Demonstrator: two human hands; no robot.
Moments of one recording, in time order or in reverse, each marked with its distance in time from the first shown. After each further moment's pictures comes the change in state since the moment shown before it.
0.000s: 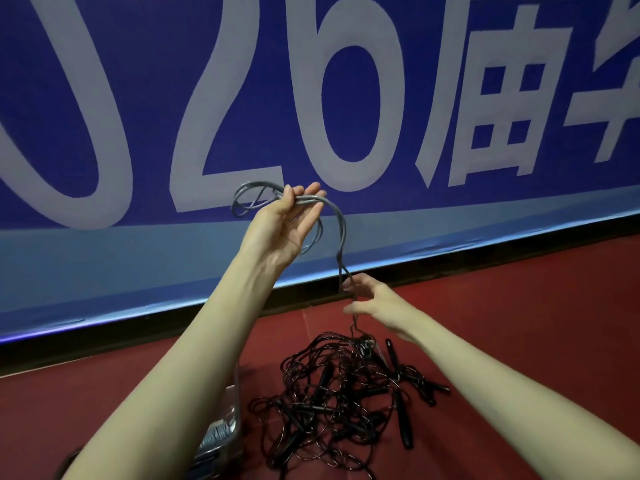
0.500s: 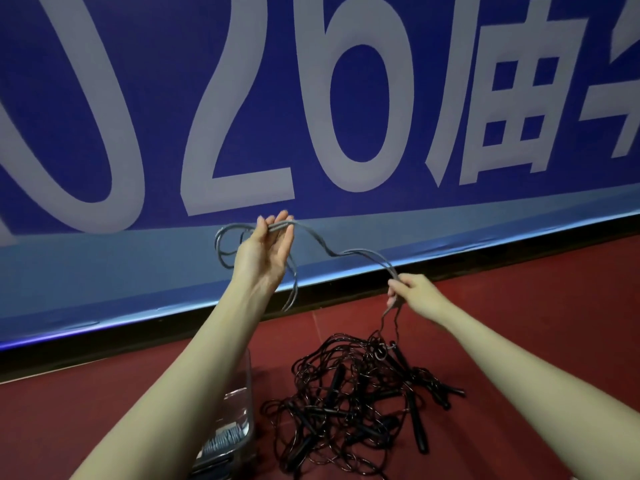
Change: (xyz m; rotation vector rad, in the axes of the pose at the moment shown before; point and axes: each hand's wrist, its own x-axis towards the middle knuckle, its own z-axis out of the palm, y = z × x) left_hand 0.013 -0.002 -0.060 -0.143 0.203 0.069; right_hand 0.019 0.021 -0.039 -0.205 0.240 0.002
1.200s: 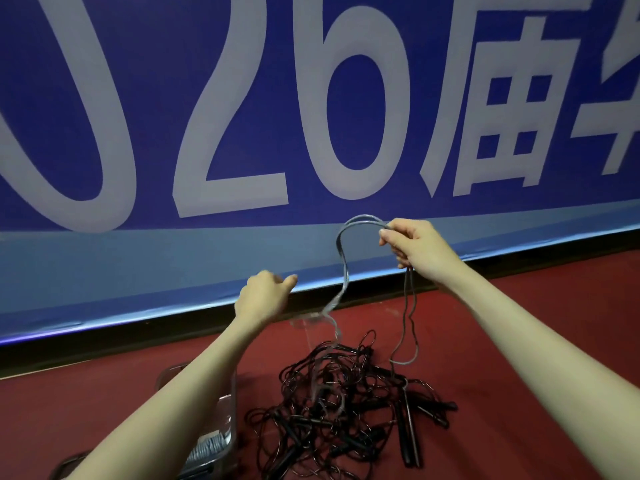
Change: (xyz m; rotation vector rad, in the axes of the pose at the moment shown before) left_hand 0.006 -0.037 -0.045 1.846 0.168 0.161; right_hand -0.010 -0.091 -0.053 0.062 0.058 -0.310
